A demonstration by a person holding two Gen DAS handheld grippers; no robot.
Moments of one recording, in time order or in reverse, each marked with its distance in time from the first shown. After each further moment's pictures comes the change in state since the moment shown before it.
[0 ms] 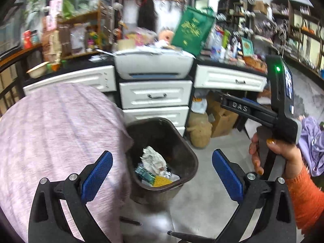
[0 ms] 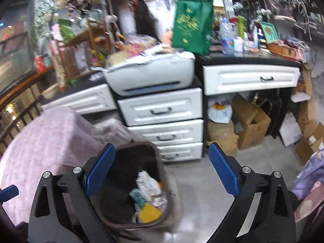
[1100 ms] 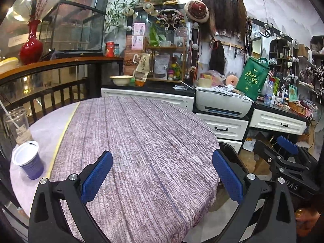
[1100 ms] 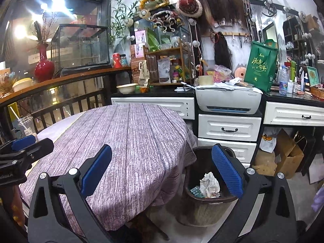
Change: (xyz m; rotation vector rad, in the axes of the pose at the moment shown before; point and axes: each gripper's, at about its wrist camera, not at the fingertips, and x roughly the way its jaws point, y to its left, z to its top) left arm -0.172 0.094 -0.083 -0.206 -0.265 0.377; right arm -0.165 0.164 -0.109 -0.247 -0.174 0.324
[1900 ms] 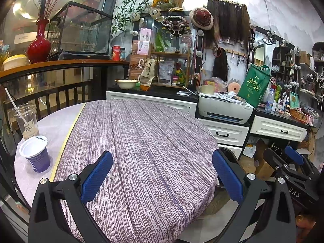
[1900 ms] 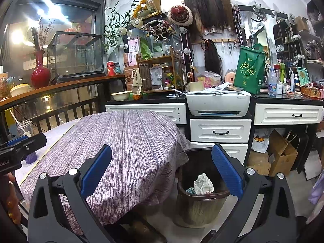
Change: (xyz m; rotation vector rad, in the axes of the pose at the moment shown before) left arm -0.018 0.007 -0.005 -0.041 -0.033 0.017; right arm -0.032 -0.007 -0.012 0.017 -0.057 -0.050
